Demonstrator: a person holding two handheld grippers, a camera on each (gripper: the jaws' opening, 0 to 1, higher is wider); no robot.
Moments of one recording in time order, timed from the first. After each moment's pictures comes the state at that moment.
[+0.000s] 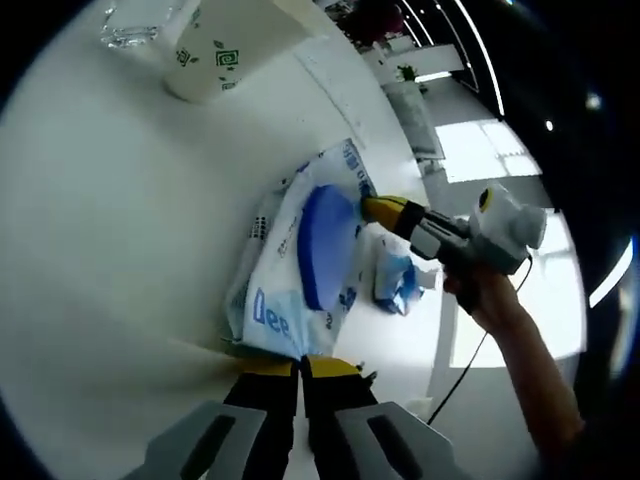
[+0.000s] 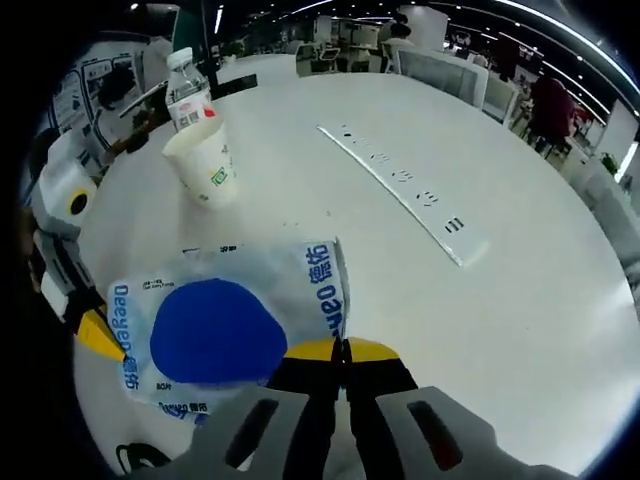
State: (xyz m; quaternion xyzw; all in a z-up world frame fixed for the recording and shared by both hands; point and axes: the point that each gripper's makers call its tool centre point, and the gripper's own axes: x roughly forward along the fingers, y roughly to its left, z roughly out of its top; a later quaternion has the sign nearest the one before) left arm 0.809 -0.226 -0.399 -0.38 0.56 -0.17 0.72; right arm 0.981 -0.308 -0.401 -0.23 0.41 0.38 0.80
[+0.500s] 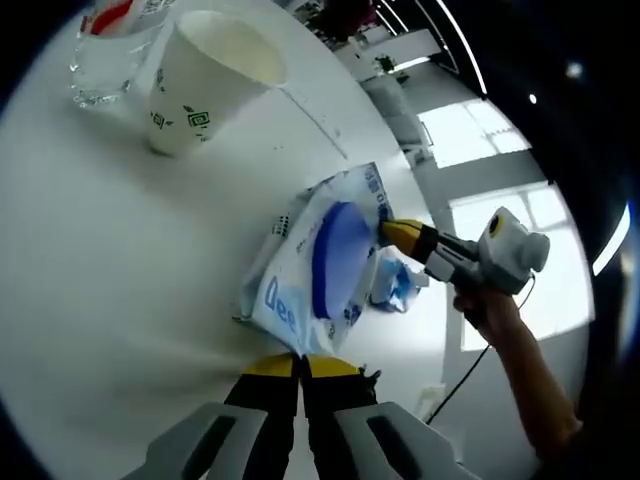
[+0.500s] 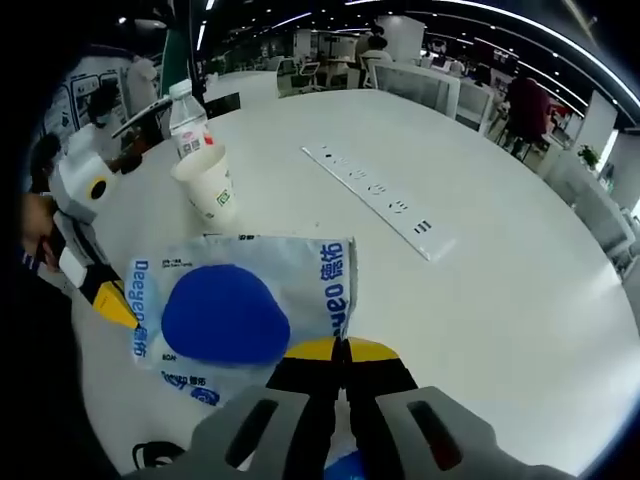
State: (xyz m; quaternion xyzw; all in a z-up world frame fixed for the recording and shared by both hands) left arm 0.826 -0.202 -0.383 -0.33 0.55 -0.19 0.74; right arm 0.965 -0.330 -0.365 -0.20 0.39 0.35 0.83
